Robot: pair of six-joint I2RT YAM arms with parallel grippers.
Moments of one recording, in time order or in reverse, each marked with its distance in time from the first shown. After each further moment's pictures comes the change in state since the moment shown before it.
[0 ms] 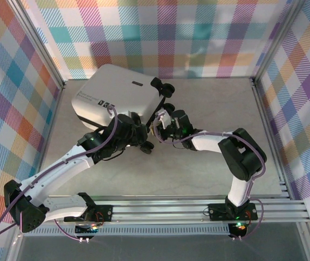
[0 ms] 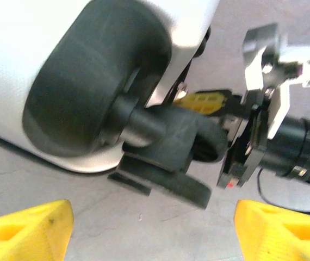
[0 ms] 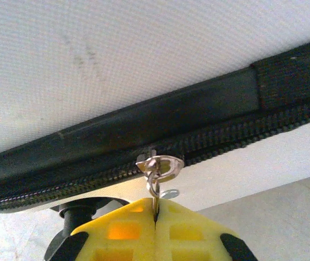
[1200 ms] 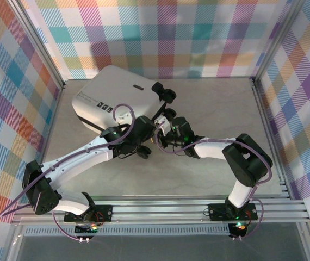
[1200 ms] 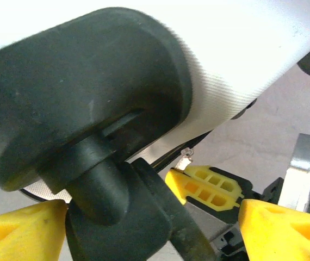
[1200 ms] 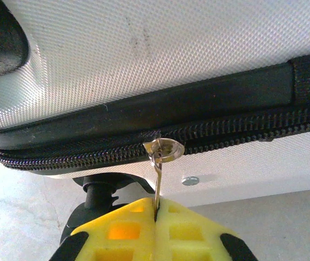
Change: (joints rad) left arm -0.122 0.219 0.134 -0.128 -0.277 -0.483; right arm 0.047 -0.084 -0.117 0.064 -0.018 0.000
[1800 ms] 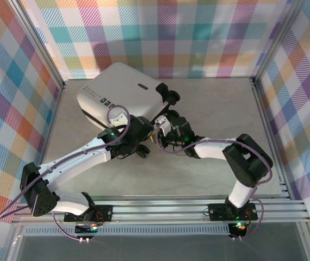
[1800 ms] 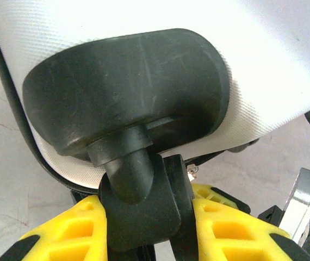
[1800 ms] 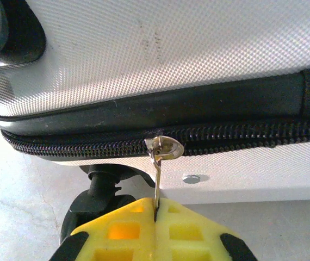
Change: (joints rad) left arm 0.005 -0.021 -0.018 0.002 -0.049 -0.126; right arm -0.001 -0.003 -0.005 -0.001 0.009 0.000
